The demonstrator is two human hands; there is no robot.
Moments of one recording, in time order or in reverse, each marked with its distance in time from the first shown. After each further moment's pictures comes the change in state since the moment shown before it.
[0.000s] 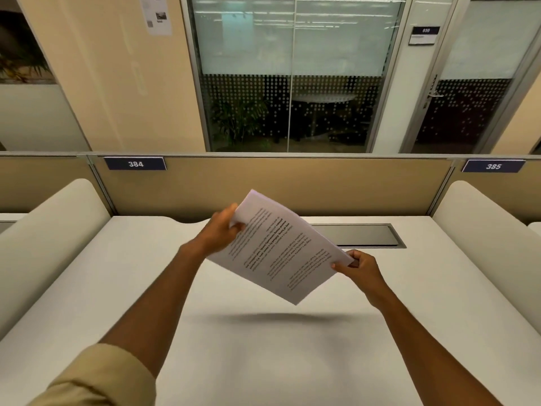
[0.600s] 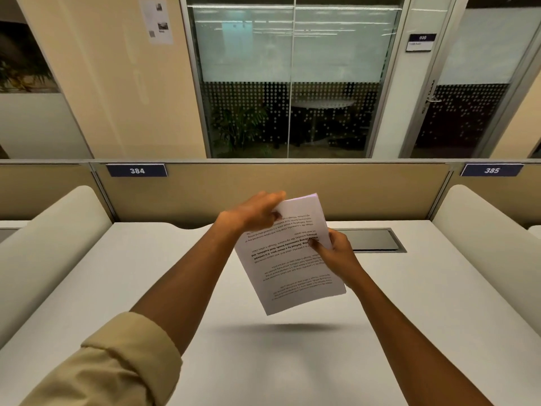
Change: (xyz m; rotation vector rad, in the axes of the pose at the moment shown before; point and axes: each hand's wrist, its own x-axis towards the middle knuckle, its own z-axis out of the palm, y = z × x) left_hand 0.042 0.093 0.005 0.417 -0.233 0.263; right_hand 0.005 -0.072 0.044 -0.030 -0.106 -0.210
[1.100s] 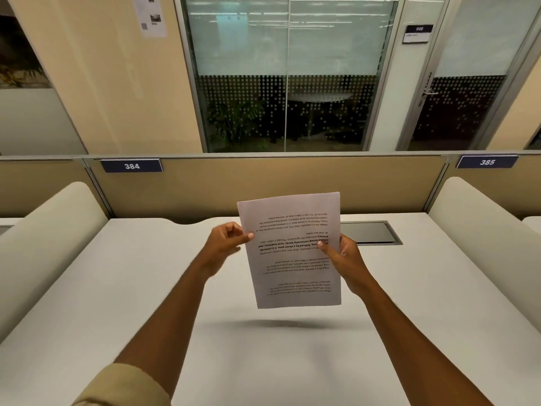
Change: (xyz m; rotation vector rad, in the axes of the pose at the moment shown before) left_hand -0.066 -0.057 0.082 -1.158 0.277 -0.417; right_hand -0.021 0.026 -0.015 0.228 0.032 0.082
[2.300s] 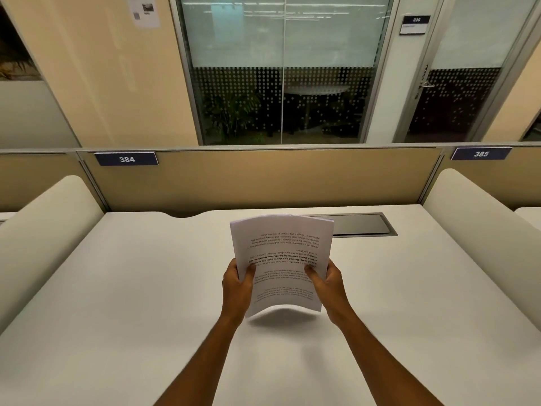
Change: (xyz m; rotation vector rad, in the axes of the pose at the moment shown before) left_hand -0.058 -0.096 0.069 0.005 0.367 0.065; right_hand -0.047 0.065 0.039 0.058 0.155 0.105
